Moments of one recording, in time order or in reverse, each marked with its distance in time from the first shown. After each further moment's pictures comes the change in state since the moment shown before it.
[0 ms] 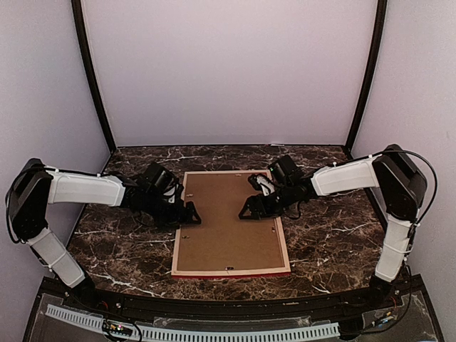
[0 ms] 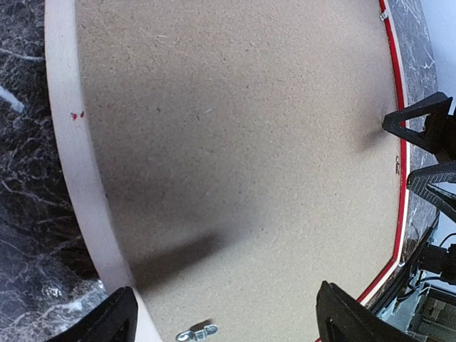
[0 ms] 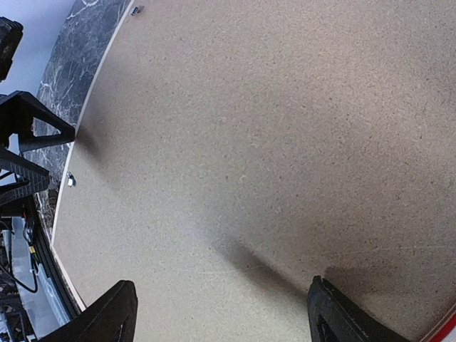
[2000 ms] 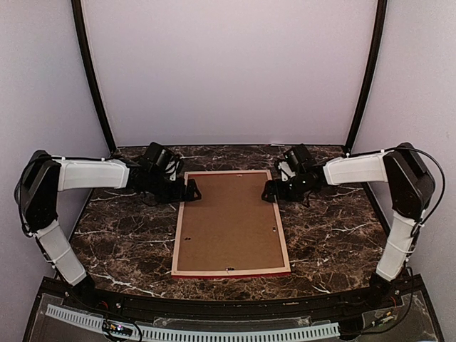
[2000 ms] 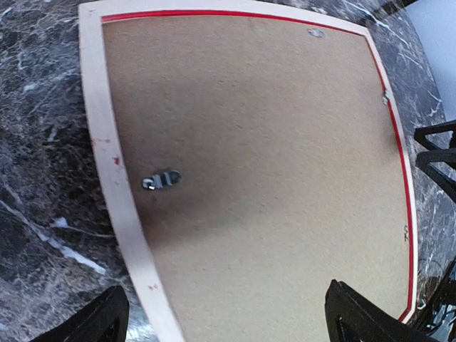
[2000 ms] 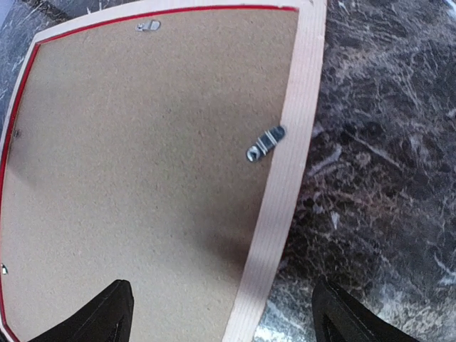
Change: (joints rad) left arm 0.089 0.096 0.191 0.005 -0.100 0.184; right arm -0.124 -0.054 0.014 -0.077 0.325 0.029
